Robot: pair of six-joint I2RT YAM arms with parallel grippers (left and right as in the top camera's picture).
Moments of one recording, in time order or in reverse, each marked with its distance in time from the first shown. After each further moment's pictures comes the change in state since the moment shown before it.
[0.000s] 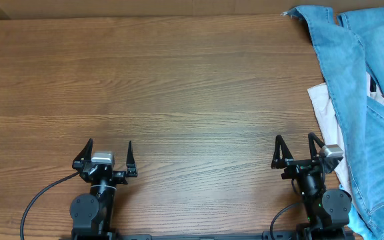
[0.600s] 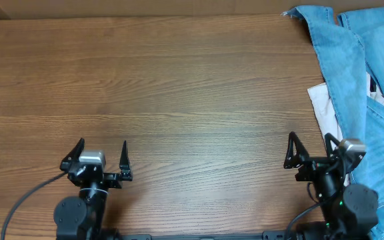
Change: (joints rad) left arm 0.000 0.092 0.305 -0.263 0.011 -0.027; right arm 0.000 0.196 0.441 -0.420 0.058 0.004
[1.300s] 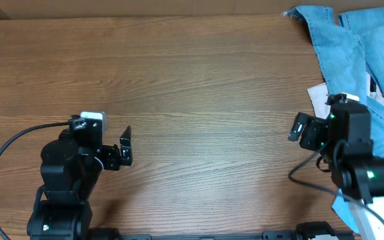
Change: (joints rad) left arm 0.000 0.552 0.464 -0.309 0.096 -0.004; right arm -0.007 0.762 0.536 -0.488 0.216 0.051
